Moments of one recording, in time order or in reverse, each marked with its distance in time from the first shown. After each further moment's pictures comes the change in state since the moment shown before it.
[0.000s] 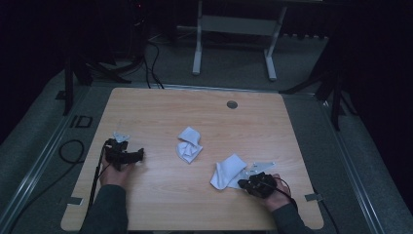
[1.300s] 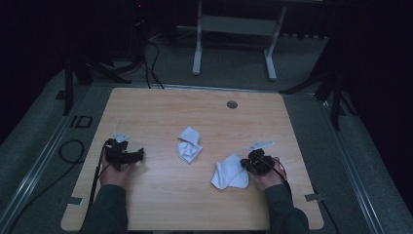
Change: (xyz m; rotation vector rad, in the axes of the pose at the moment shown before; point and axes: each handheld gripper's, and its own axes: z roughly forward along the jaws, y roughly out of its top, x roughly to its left) left arm 0.000 0.000 0.000 0.000 0.000 0.000; right arm -0.048 0.036 0.018 0.008 -0.148 0.192
